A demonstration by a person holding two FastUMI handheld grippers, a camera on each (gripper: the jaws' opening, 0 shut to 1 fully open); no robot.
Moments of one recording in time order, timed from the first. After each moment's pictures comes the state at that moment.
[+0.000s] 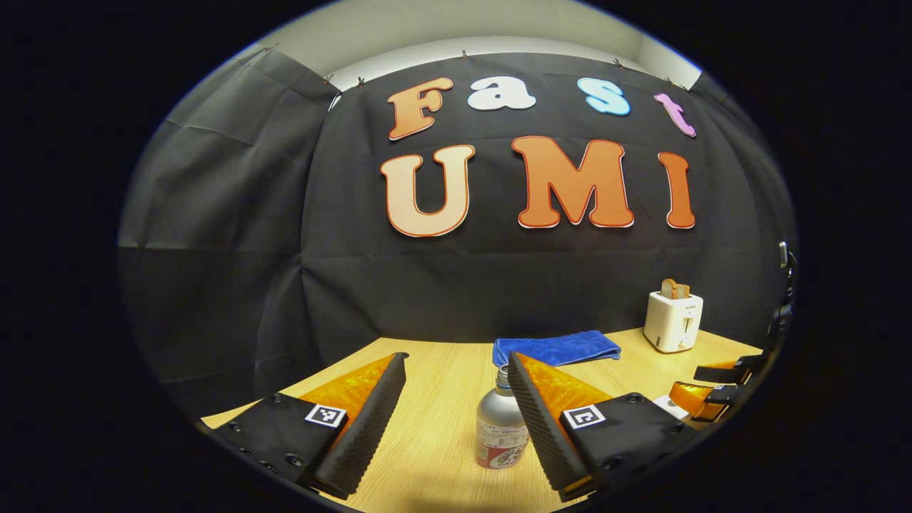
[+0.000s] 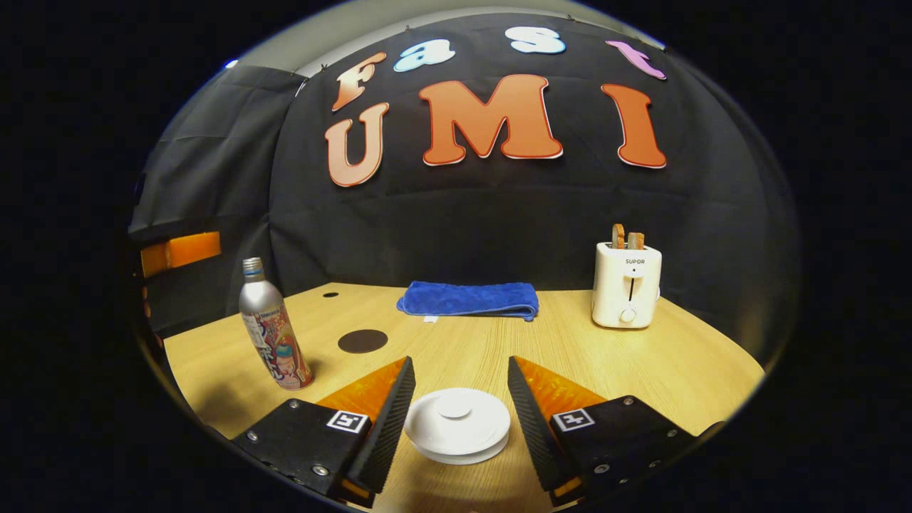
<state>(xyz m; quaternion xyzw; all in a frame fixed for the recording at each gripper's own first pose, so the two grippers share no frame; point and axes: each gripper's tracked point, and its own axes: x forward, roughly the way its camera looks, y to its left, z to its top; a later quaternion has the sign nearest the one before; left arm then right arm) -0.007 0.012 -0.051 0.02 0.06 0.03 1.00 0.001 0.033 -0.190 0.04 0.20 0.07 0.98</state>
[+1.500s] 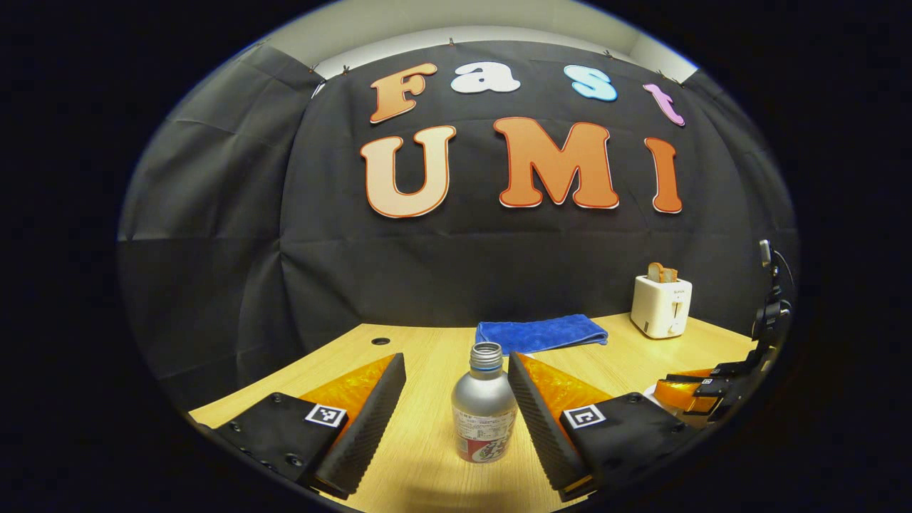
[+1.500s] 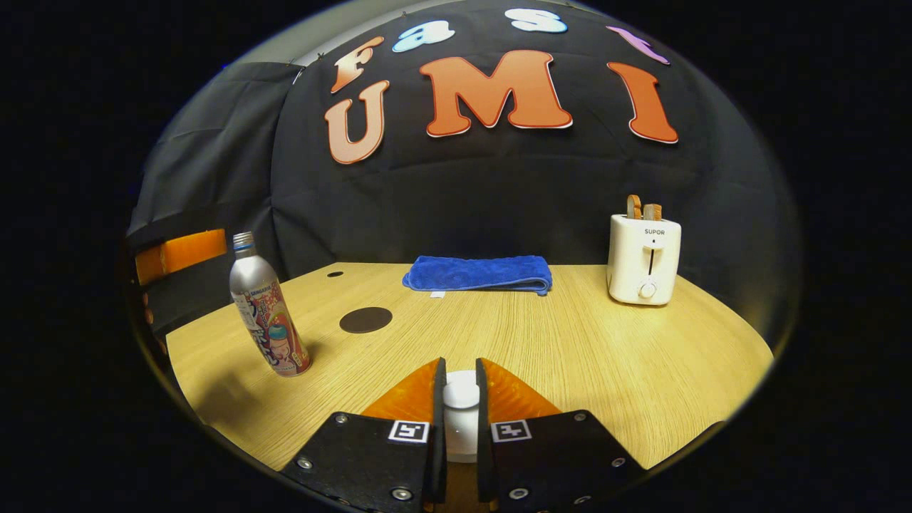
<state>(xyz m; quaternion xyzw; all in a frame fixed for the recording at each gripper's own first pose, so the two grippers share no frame) 0.000 -0.012 -0.080 0.01 0.09 -0.01 1.00 0.006 0.045 -0.215 0.06 0.24 0.08 0.97</state>
